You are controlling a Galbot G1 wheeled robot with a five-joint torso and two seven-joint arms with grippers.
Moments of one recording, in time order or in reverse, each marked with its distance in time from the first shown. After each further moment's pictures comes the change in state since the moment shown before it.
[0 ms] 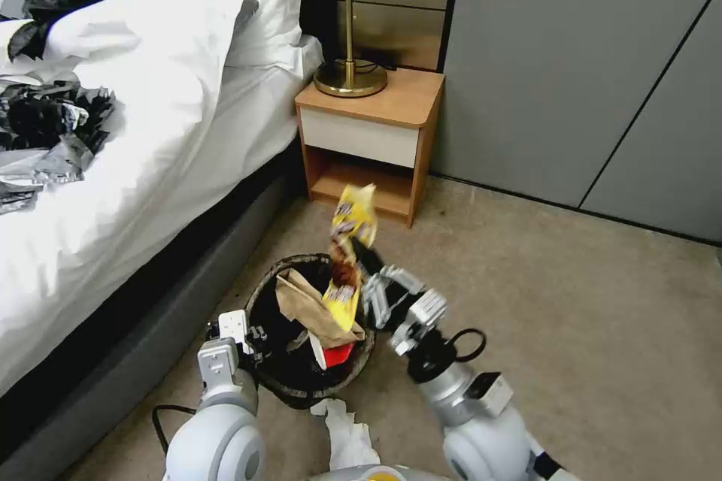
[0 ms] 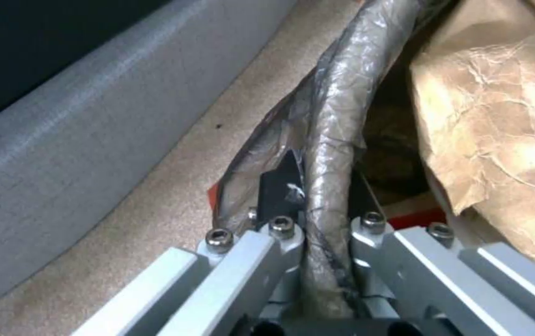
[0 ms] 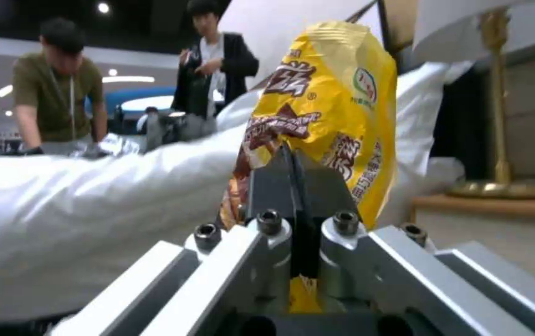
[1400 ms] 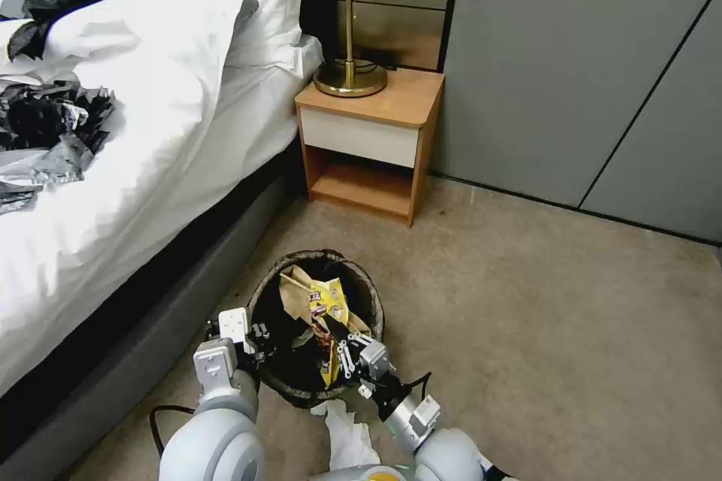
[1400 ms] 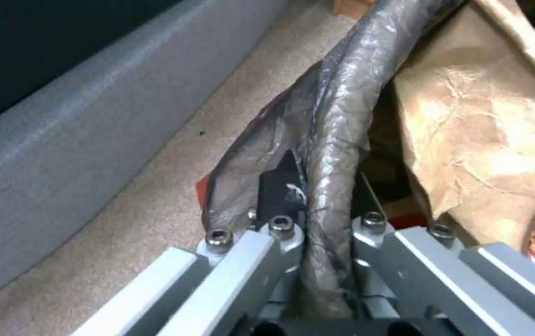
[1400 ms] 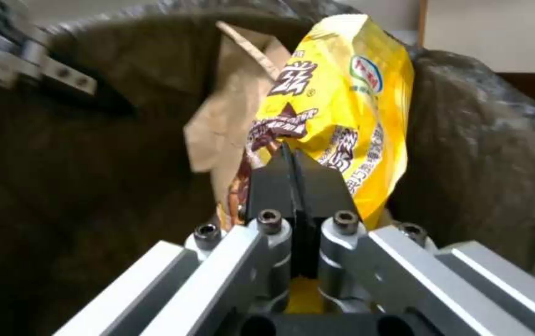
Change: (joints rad) left arm 0.028 0.004 0.011 -0.079 -0.031 0.020 -0.003; right arm 0.094 0.009 -0.138 -0.381 -0.004 -0.066 0.090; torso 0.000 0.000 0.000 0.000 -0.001
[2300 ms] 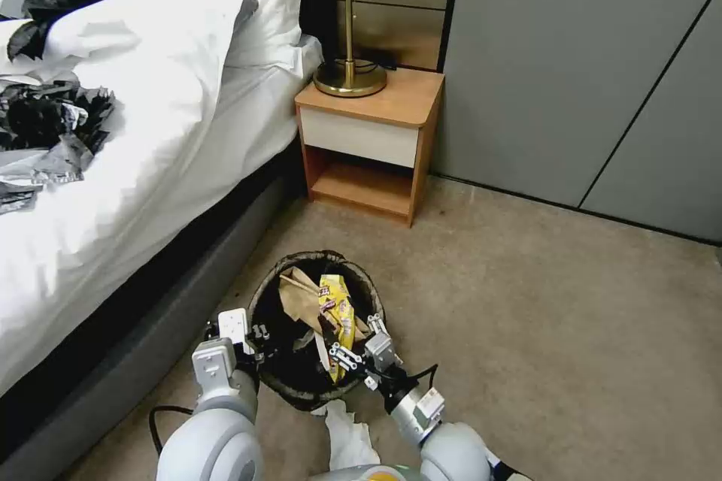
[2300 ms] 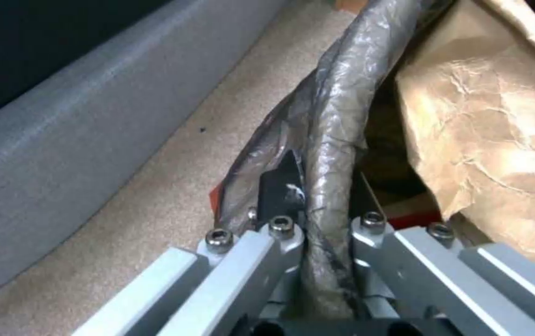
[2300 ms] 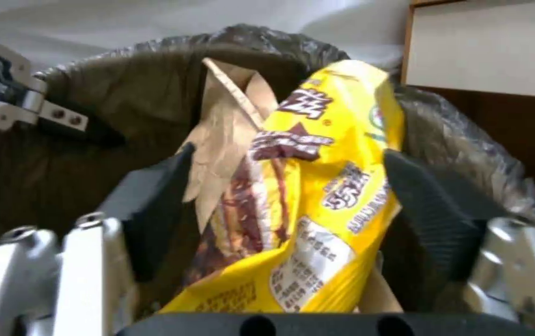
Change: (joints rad) left arm -0.006 0.000 -0.001 0.012 -0.001 0.004 0.001; right arm -0.016 -0.029 0.017 0.092 -0.035 -0.054 0.037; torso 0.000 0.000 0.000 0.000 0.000
